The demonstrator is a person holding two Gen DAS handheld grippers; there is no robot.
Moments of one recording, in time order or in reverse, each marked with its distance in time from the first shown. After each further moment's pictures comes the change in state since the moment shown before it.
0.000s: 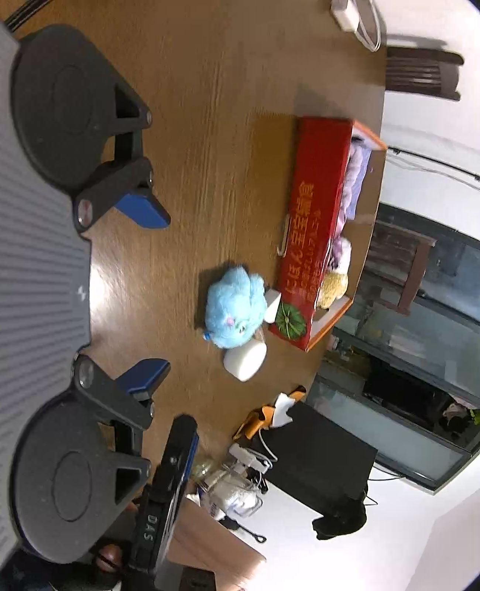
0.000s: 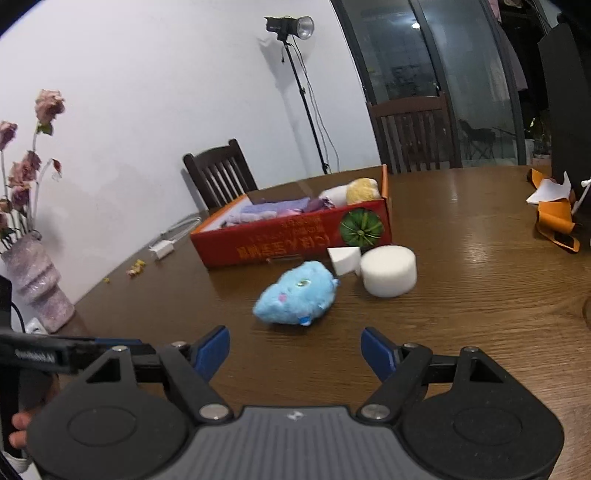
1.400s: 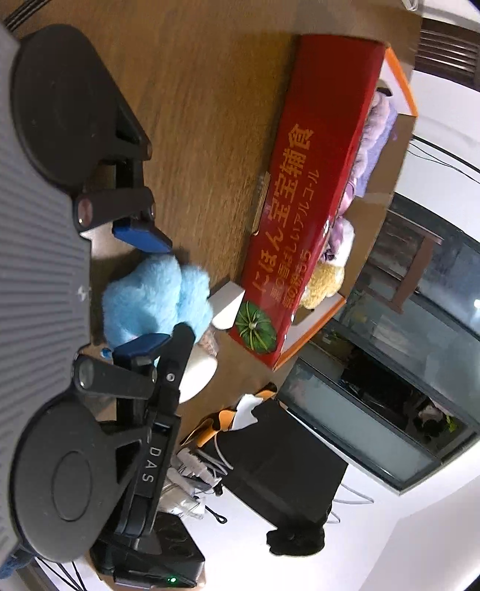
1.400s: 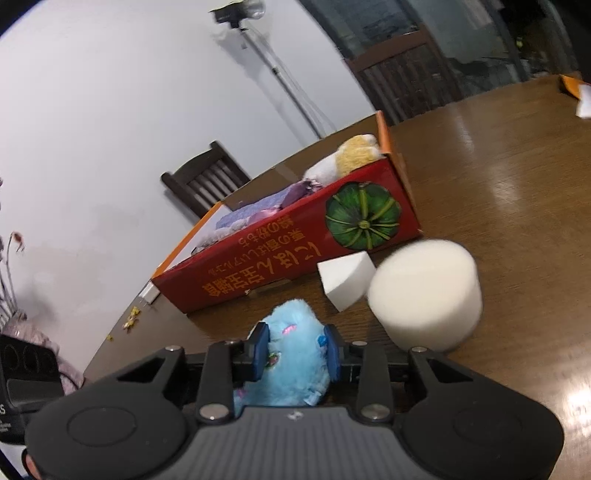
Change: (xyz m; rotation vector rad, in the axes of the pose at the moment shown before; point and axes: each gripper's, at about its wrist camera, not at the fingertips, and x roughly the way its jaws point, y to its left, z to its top) left arm 0.113 0.023 0.032 -0.099 -0.060 -0.110; right arm 0.130 -0.045 0.027 0.261 0.044 0.109
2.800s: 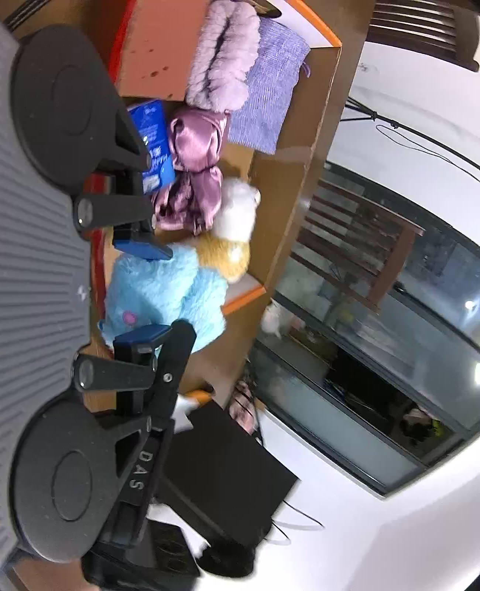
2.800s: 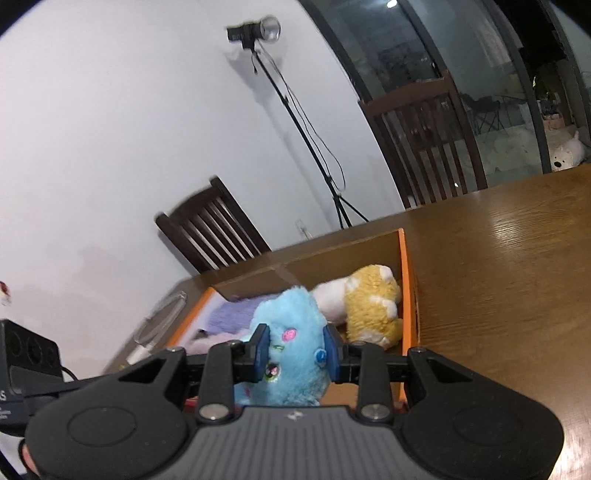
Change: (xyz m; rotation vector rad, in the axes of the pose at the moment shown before) left arm 0.082 -0.015 0.142 -0.008 -0.006 0.012; right arm 0.067 0.012 0.160 -0.109 -0.012 -0.016
